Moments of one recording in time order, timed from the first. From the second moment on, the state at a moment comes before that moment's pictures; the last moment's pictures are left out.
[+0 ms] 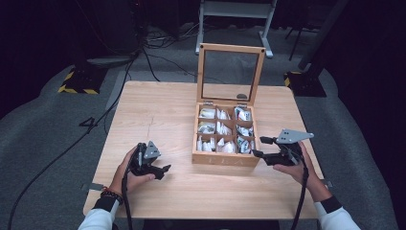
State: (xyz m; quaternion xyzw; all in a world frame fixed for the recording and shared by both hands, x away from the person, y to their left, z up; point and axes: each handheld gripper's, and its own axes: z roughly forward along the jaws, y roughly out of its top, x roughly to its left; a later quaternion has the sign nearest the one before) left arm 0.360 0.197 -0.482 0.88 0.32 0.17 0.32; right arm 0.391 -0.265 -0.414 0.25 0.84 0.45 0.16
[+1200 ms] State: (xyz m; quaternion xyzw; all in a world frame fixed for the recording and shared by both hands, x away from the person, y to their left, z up) left arm 0.332 0.208 -0.504 0.85 0.37 0.14 0.34; right arm 0.437 -0.155 -0.433 0.17 0.91 0.36 0.13
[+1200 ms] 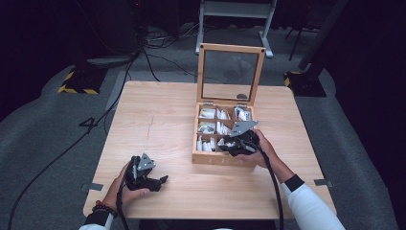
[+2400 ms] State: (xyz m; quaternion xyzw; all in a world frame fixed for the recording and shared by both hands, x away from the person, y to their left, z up) left arm 0.334 0.208 -0.504 0.85 0.36 0.14 0.35; right arm 0.438 -0.156 -0.433 0.14 0.91 0.35 0.15
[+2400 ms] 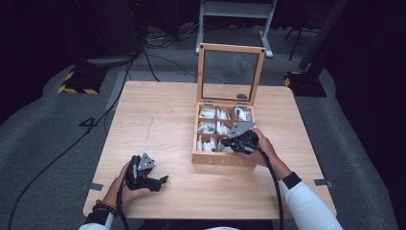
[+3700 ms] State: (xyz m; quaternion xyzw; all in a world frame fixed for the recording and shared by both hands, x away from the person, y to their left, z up) left arm 0.337 0.208 -0.504 0.86 0.35 0.13 0.35; right arm 0.419 -0.217 -0.377 0.18 0.84 0.48 0.18
